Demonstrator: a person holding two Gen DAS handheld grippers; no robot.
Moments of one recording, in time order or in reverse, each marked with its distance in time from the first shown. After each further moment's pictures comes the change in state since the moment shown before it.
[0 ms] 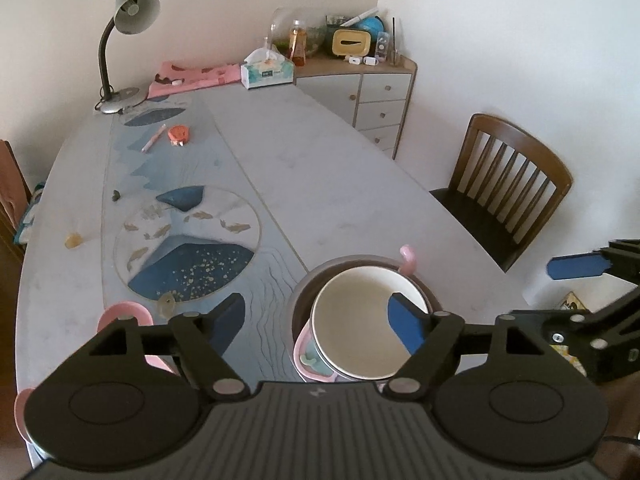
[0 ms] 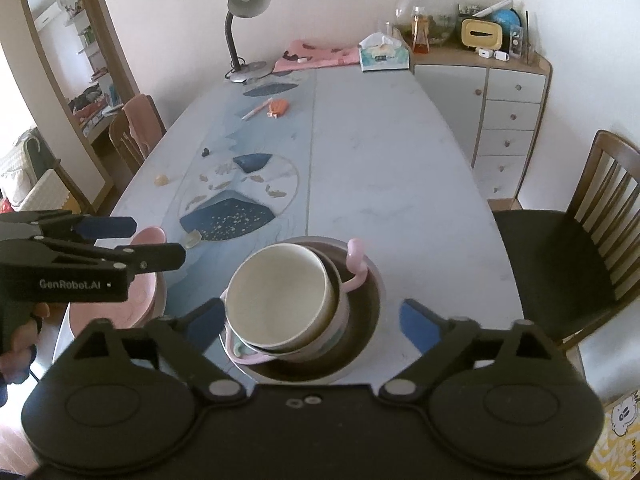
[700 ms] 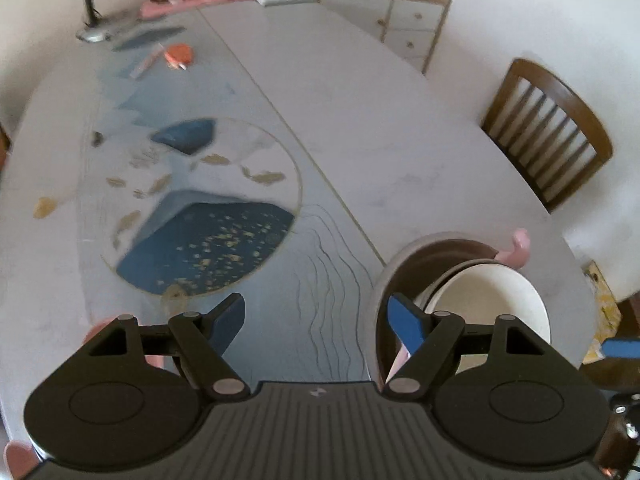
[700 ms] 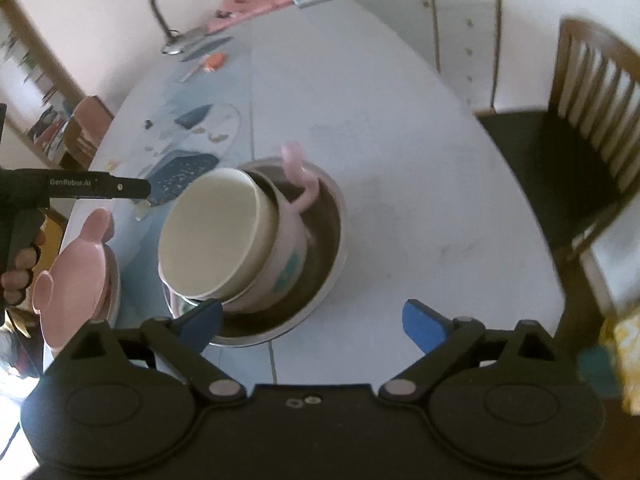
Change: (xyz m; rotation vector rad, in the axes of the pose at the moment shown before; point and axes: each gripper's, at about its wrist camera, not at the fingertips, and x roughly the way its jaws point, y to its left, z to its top) left arm 0.125 0.071 0.029 -0.022 0.255 -0.029; right arm 0.065 -0.042 -0.048 0.280 0.163 -0.009
